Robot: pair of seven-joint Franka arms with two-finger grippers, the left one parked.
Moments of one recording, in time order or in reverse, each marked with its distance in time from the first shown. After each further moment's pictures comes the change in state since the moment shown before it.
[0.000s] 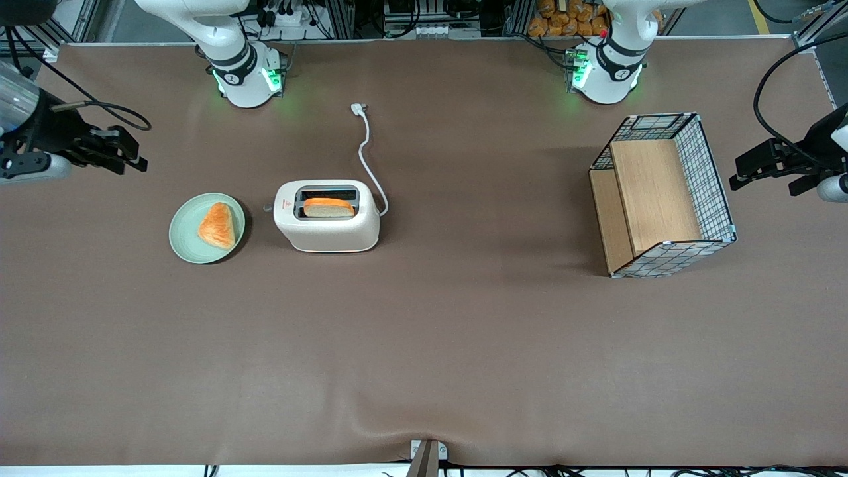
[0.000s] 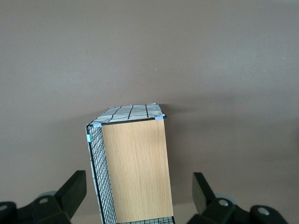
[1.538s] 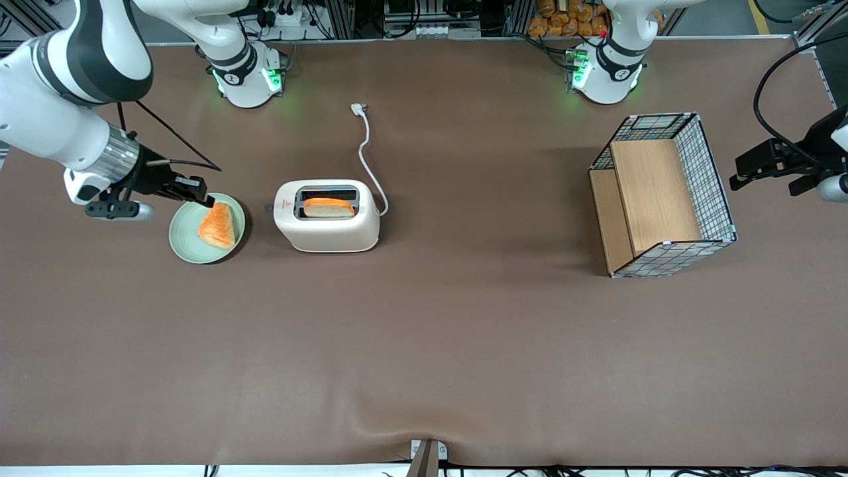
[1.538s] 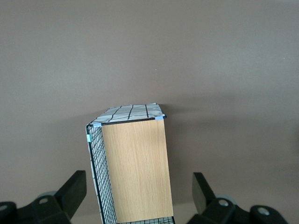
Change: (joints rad) arm 0.053 0.027 0.001 -0.339 0.200 0.401 0.086
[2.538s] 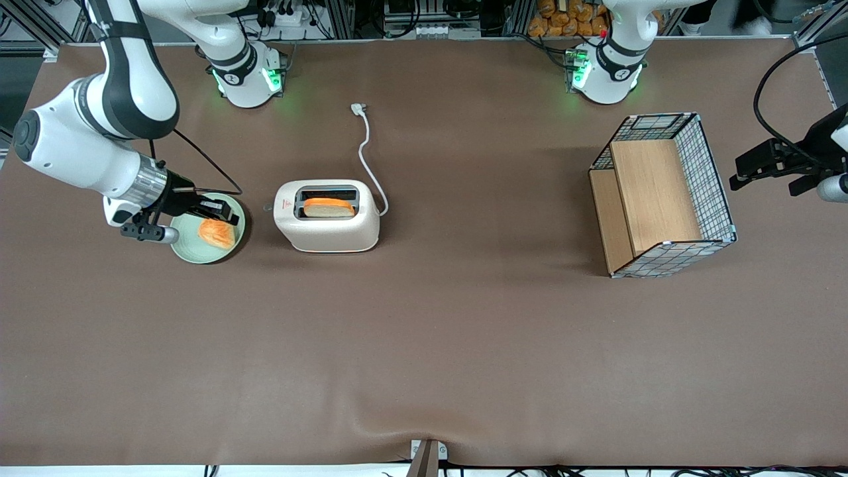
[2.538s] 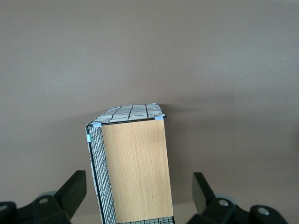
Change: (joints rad) arm 0.020 0.112 0.001 -0.038 0.137 0.137 -0.041
